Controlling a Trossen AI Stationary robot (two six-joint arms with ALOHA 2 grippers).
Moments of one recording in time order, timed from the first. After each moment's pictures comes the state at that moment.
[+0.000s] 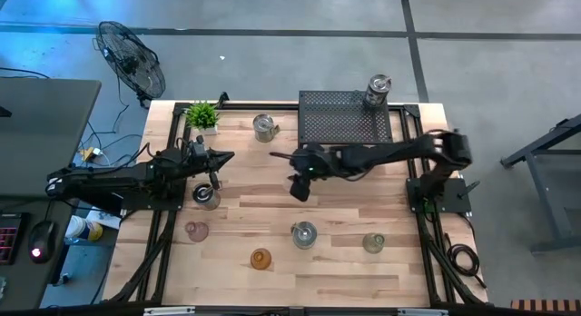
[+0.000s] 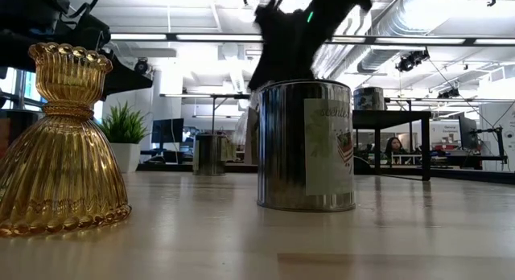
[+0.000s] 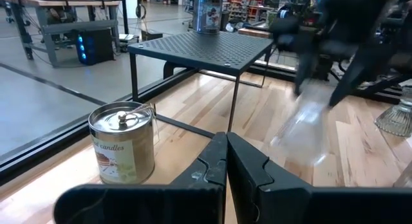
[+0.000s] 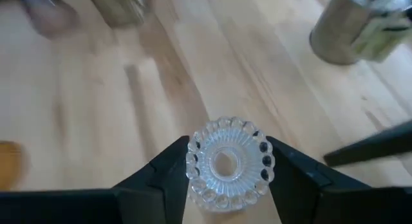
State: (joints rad) left arm 0.17 0.33 0.07 0.19 -0.26 -0.11; right arm -0.01 1.71 1.25 -0.32 0.16 0.32
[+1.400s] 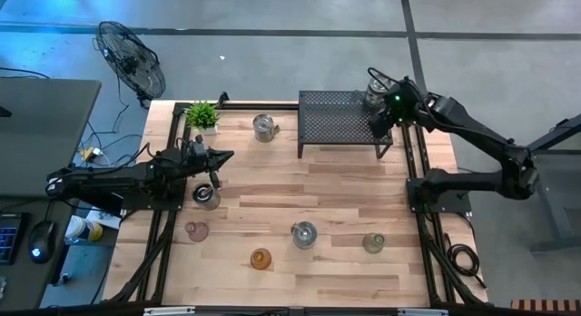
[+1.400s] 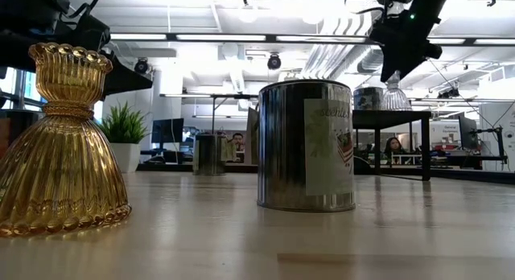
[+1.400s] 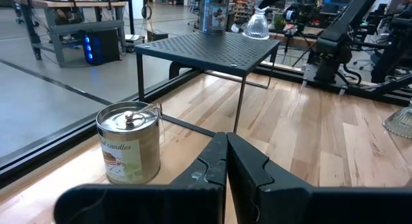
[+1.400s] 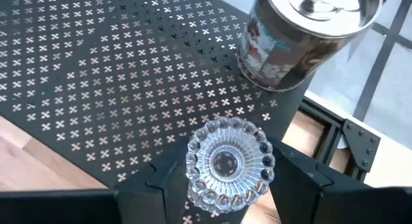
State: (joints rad) left arm 0.17 0.33 0.07 0.19 -0.28 -0.11; right arm -0.72 1.06 1.08 -0.96 0.22 0.23
